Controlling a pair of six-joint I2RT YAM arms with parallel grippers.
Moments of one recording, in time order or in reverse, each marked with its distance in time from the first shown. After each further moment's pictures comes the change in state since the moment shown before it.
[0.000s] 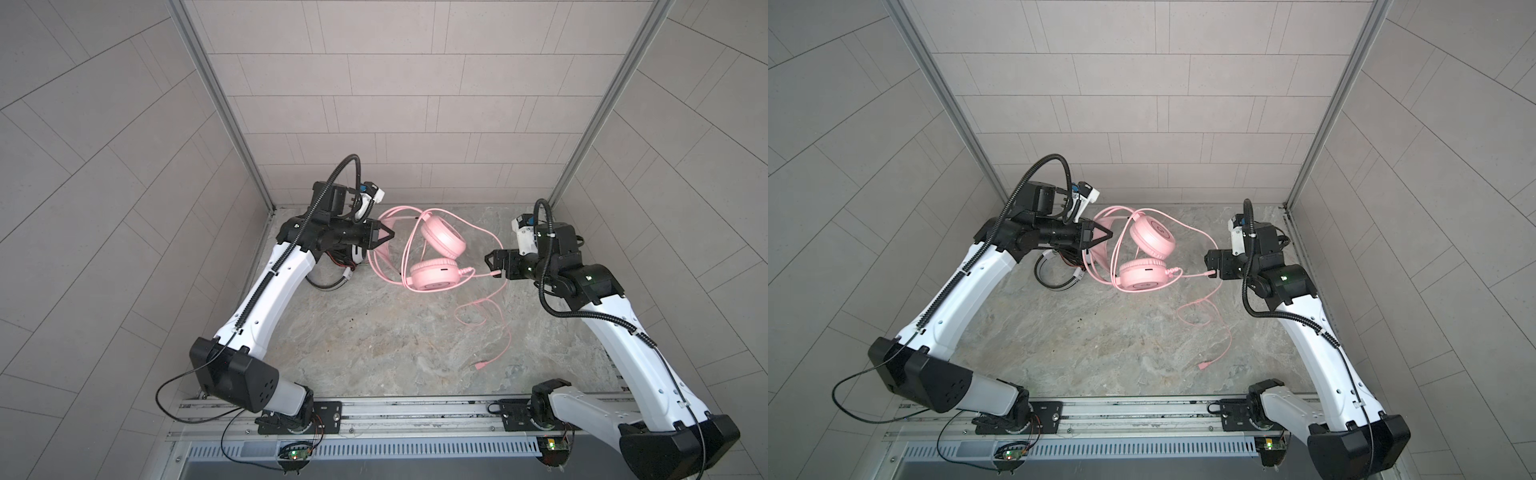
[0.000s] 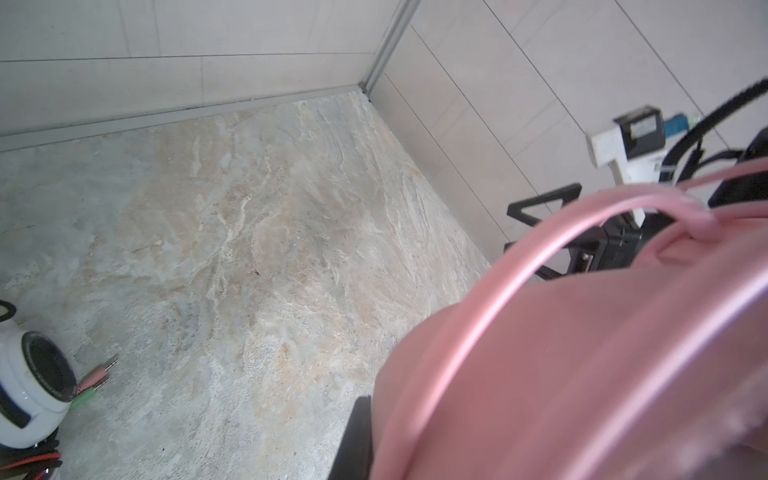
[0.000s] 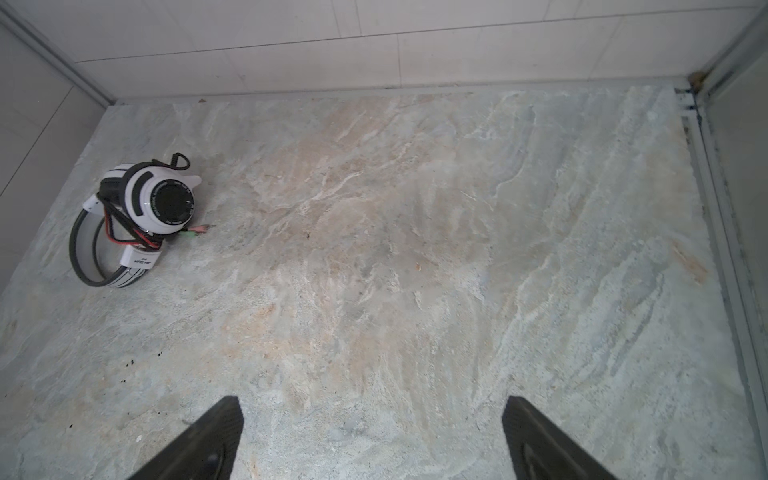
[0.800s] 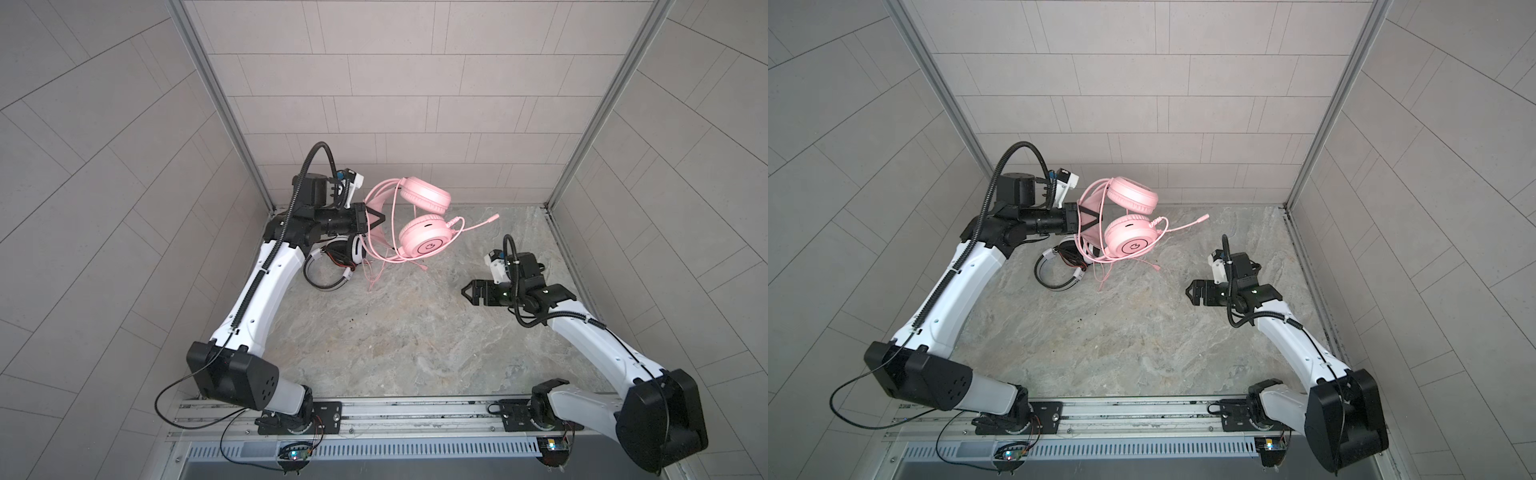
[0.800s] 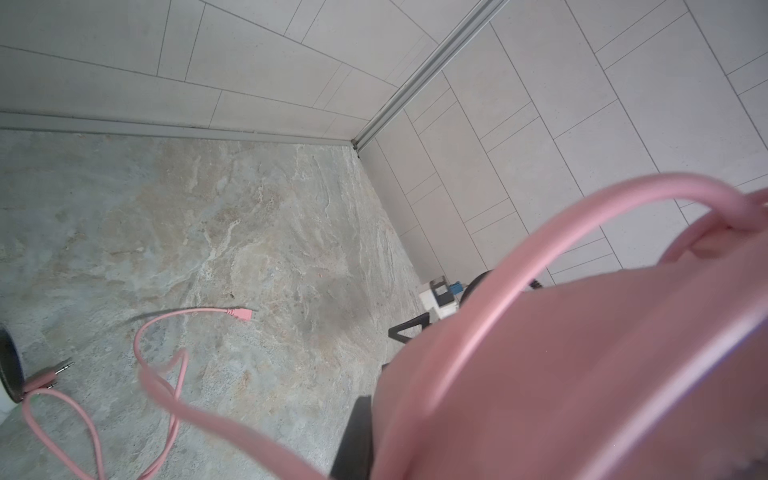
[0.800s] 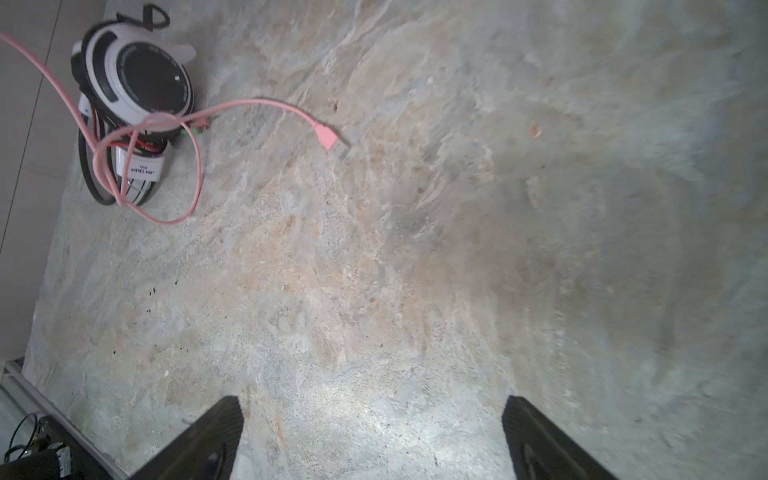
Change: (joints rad) left arm 0.077 0.004 0.082 0.057 0.094 -0.228; right arm 0.089 0.140 -0.391 0.369 -0.232 0.108
